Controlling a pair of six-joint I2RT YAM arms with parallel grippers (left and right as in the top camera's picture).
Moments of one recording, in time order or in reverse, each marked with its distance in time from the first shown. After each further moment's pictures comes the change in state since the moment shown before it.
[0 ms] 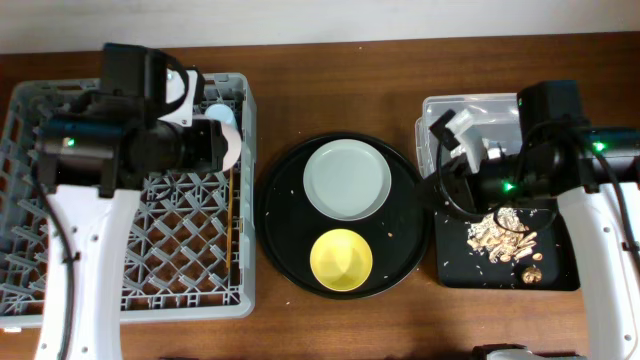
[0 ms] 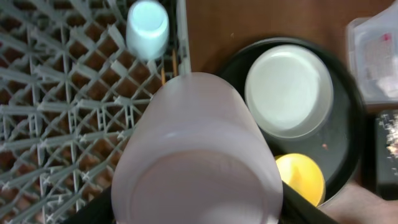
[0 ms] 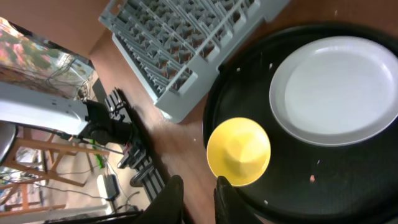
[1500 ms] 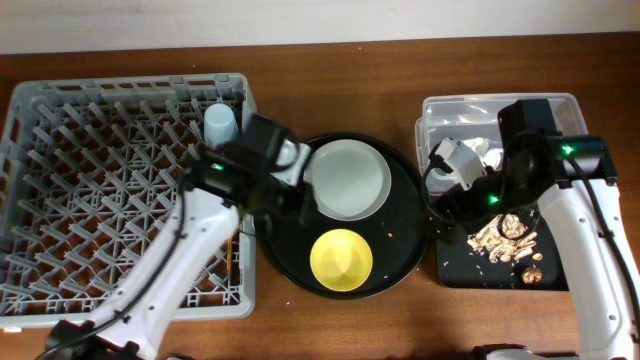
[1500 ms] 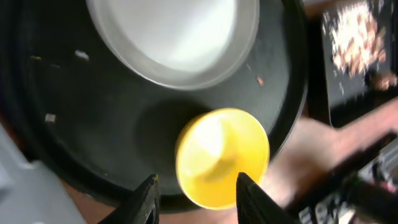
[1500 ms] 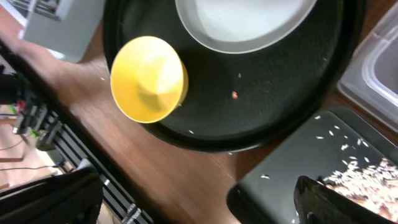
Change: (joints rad) left arm -0.335 0.005 -0.601 0.452 0.238 -0.097; right arm 0.000 0.003 -0.186 0.097 0.406 -0.005
